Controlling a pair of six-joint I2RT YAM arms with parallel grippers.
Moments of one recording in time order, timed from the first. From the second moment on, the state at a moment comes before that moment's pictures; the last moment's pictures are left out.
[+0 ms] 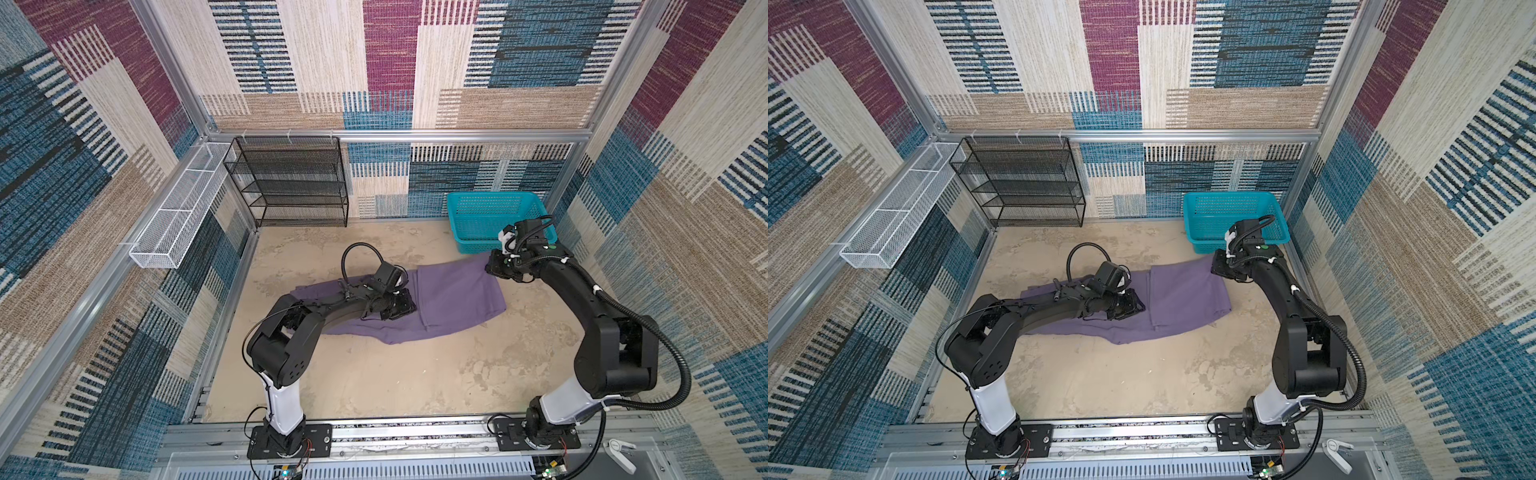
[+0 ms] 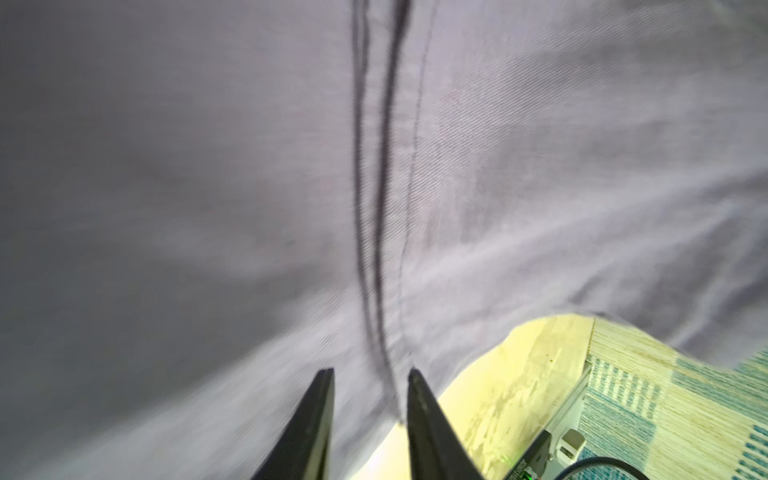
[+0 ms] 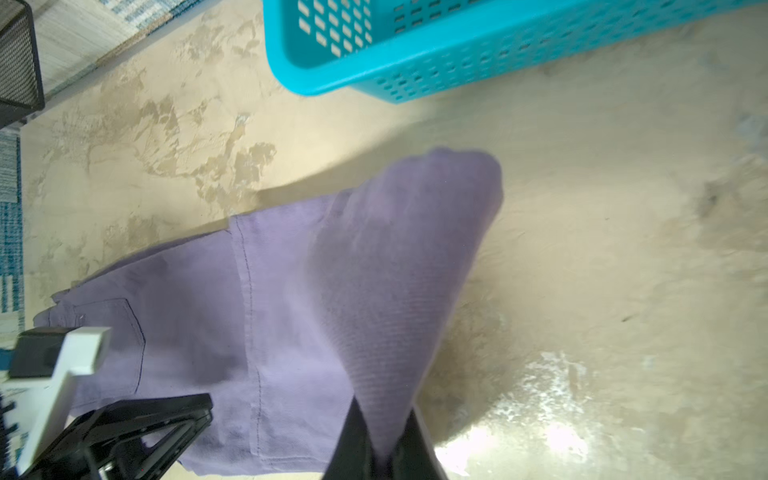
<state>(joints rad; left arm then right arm) -0.65 1.83 1.15 -0.23 0.32 -0.85 0.03 1.59 1.30 -0.70 -0.28 0.28</state>
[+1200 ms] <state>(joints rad) -0.70 2.07 1.26 -0.06 0.37 -0.95 0.28 1.67 1.73 -0.84 -0.37 0.41</state>
